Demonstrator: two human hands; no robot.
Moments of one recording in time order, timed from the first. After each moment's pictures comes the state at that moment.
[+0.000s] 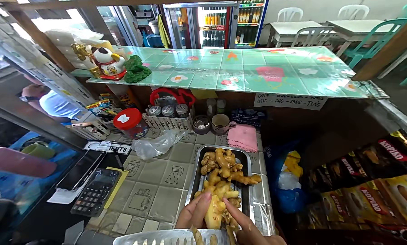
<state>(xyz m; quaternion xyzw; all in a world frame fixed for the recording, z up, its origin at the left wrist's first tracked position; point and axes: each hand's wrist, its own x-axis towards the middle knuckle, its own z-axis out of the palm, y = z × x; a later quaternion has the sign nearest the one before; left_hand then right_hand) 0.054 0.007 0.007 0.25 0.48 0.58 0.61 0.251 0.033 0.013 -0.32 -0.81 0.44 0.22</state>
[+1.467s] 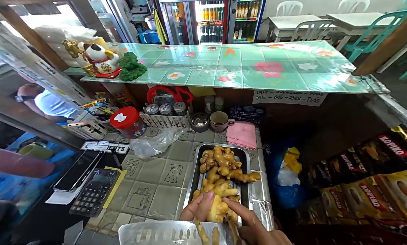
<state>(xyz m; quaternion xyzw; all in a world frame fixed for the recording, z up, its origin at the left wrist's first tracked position) 0.058 0.010 0.003 0.24 0.47 0.58 0.62 0.255 0.039 0.018 -0.32 -0.79 0.48 0.21</state>
